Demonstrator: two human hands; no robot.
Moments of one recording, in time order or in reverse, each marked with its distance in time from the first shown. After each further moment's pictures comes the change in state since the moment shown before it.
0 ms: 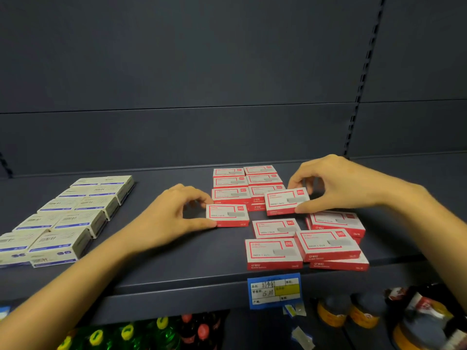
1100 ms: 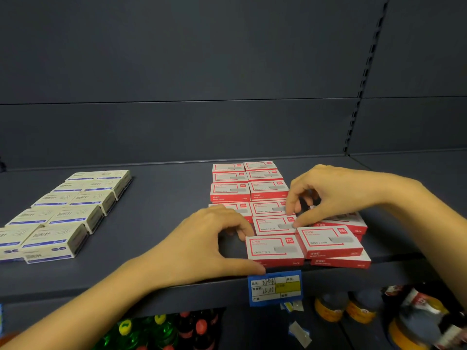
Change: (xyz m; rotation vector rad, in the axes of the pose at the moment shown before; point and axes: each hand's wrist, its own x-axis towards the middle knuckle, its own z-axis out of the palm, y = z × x) left_hand -0.020 0.050 0.022 -0.123 -0.153 0.149; right_hand 0.005 -0.010 0.004 0.075 -0.300 -0.087
